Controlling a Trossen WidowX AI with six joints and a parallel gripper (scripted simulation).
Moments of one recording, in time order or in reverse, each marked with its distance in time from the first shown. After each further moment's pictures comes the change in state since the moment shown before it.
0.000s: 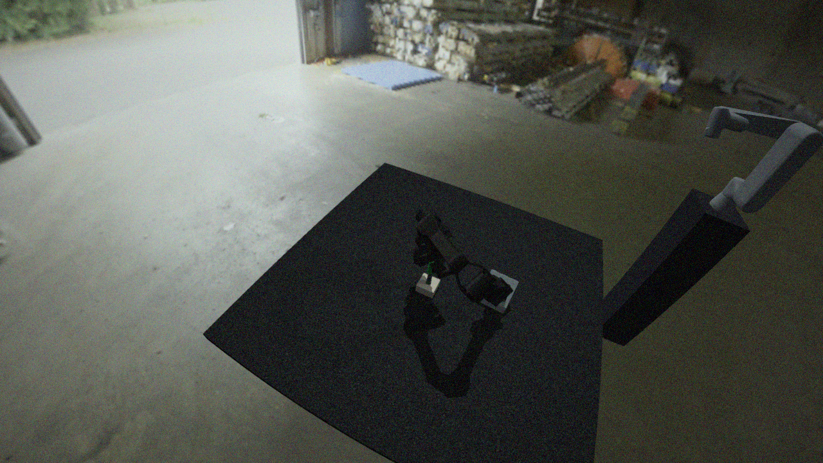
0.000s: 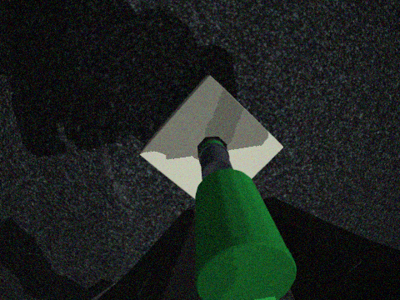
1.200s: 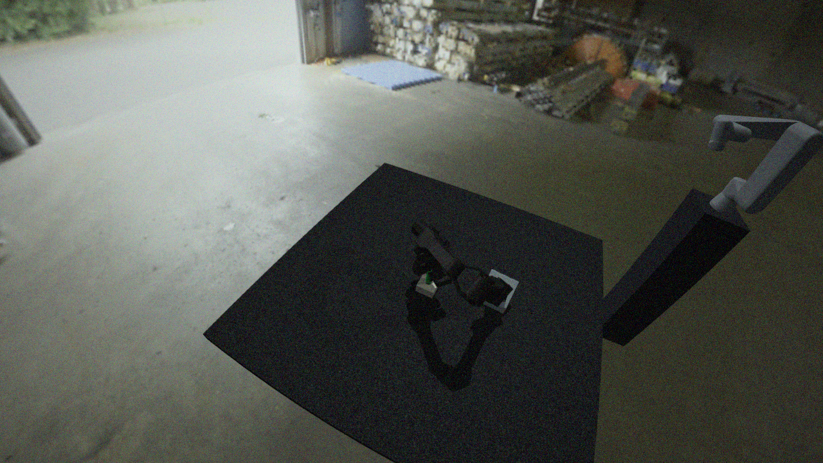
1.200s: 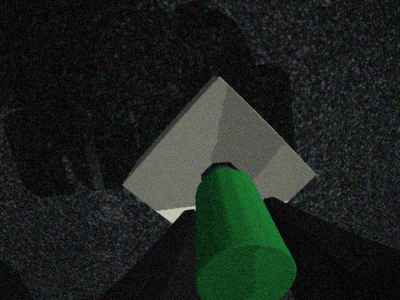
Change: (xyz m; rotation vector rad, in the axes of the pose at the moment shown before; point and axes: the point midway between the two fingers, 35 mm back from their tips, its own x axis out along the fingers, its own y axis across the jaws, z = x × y) arm 0.047 0.001 0.001 -0.003 -0.003 0.001
